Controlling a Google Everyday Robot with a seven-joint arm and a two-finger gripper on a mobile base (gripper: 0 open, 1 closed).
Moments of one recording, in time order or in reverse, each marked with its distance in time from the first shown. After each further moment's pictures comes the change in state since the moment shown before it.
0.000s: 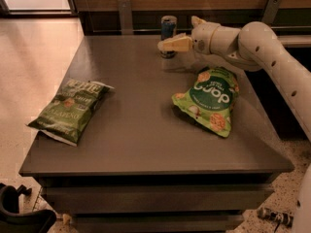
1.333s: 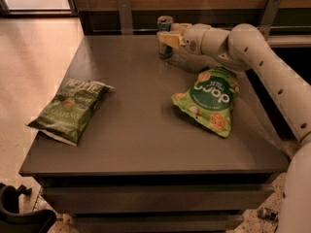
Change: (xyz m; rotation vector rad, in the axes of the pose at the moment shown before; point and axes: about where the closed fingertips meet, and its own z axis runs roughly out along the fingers) arm 0.005 0.008 0.029 -0.034 -0.019 0.025
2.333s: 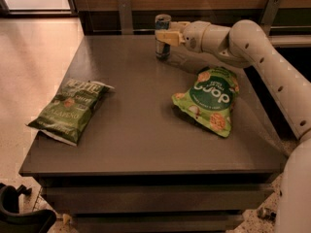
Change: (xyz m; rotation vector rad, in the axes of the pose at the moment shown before) arm -0.009 0.004 0.000 -0.033 -0.002 0.024
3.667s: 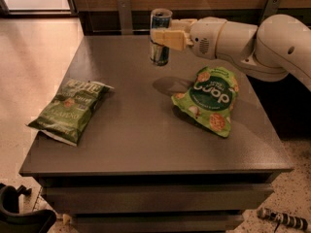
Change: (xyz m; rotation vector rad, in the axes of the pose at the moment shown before) arm -0.072 0.133 -0.088 -0.042 -0.014 0.053
